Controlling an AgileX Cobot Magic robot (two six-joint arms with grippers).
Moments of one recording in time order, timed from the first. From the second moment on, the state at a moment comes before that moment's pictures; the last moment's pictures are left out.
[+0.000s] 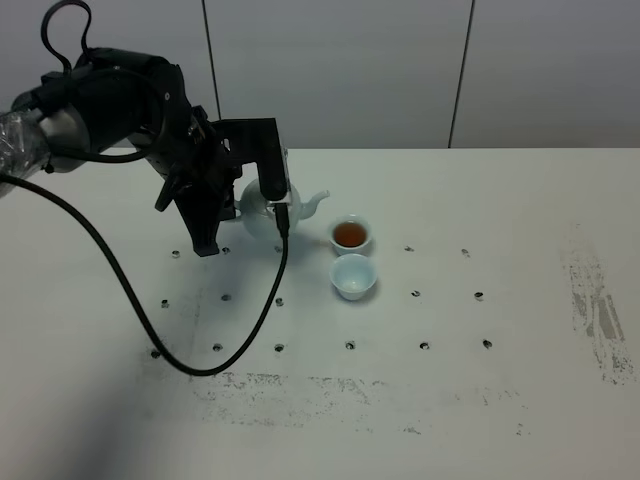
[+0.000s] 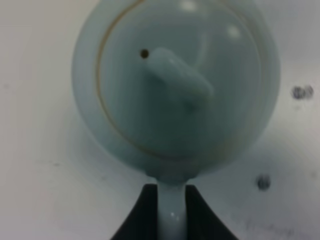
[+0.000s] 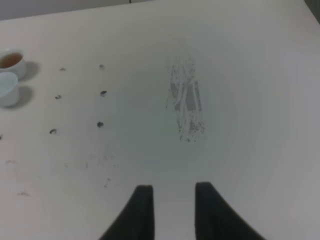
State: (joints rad) left arm -0.36 2.09 -1.73 -0.01 0.82 1.16; right arm -0.10 -0.01 -0.52 0.12 1.12 -0.02
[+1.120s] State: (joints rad) left arm -0.60 2.19 -1.91 0.40 1.10 1.13; right arm -0.10 -0.01 -0.52 0.12 1.12 -0.02
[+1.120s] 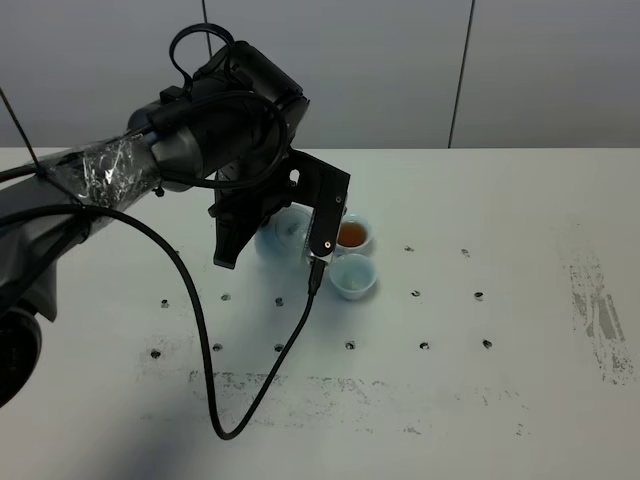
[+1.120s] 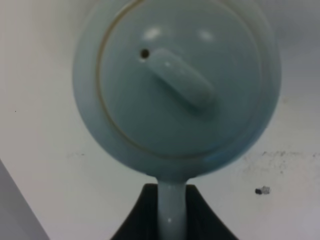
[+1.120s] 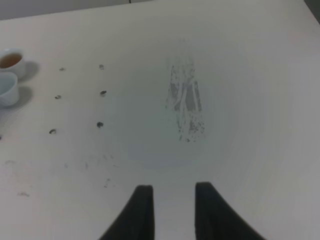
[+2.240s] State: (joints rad) left arm -0.73 2.24 -1.92 0.72 1.09 1.06; right arm -0.10 -0.01 -0.52 0.12 1.12 -0.02
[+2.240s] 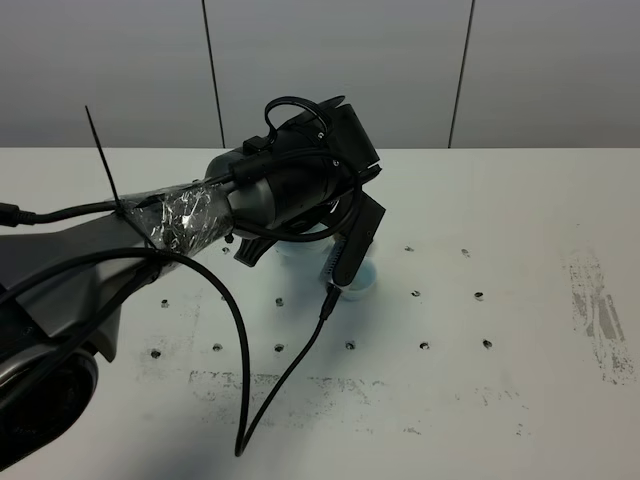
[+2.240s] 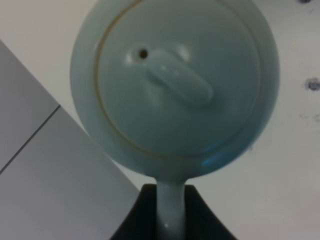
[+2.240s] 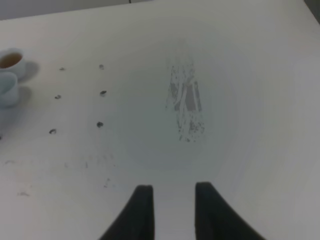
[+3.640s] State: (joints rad) left arm -0.78 2.26 -1.92 0.85 1.11 1.06; right arm -0.10 -0.01 -0.52 0.12 1.12 -0.02
